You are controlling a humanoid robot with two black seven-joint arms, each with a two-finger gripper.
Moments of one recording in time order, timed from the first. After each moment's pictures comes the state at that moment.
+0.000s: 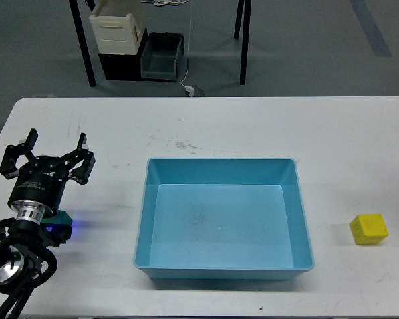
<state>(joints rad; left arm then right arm) 0.09 0.24 -1.29 -1.61 -0.38 -0.16 -0.26 0.75 -1.12 0.91 1.30 -1.23 0.37 0.49</state>
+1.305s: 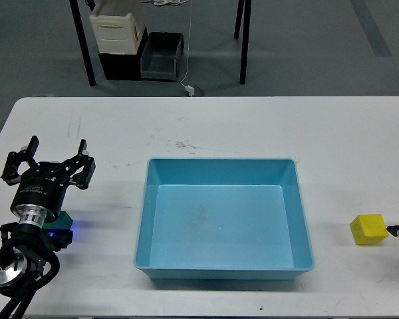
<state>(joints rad) 0.09 0.22 -1.29 -1.57 -0.38 -0.16 -0.26 1.01 -1.19 0.10 1.61 -2.18 0.49 0.49</state>
